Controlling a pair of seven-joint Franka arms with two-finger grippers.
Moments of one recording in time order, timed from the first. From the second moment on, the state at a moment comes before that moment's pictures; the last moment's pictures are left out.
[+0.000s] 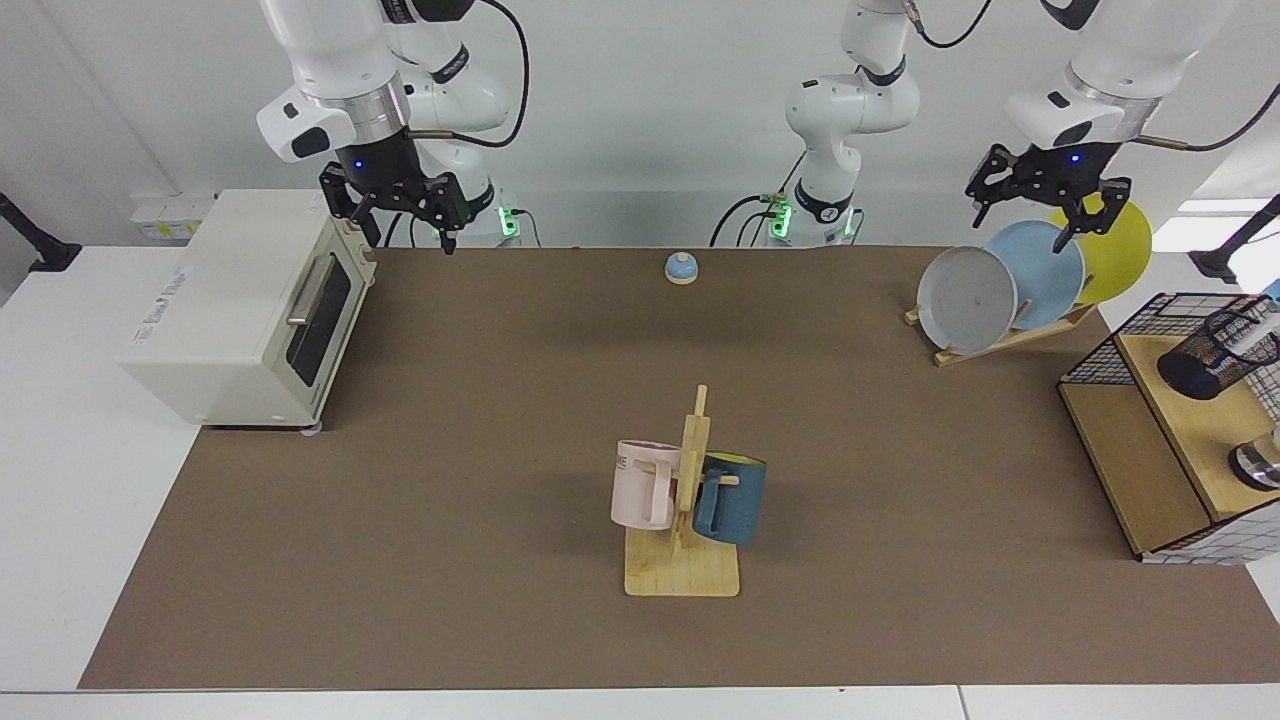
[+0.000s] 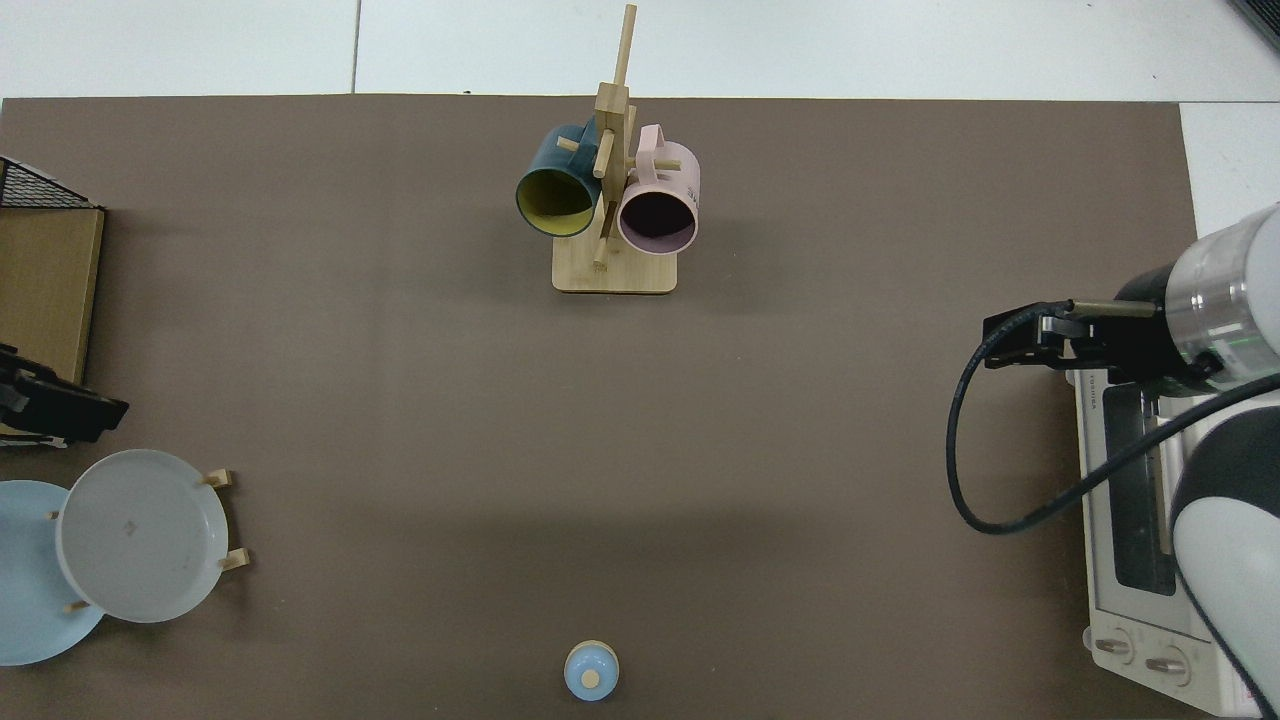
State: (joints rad) left arm 0.06 -0.03 -0.08 -1.50 0.03 1.42 0.47; right arm 0.05 -0.03 0.11 -1.56 -0.01 1.53 0.33
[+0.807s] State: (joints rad) left arm 0.05 -0.05 -0.11 -1.50 -0.01 1.47 0.27; right arm 0.05 -0.03 0.11 -1.56 -0.01 1.53 0.33
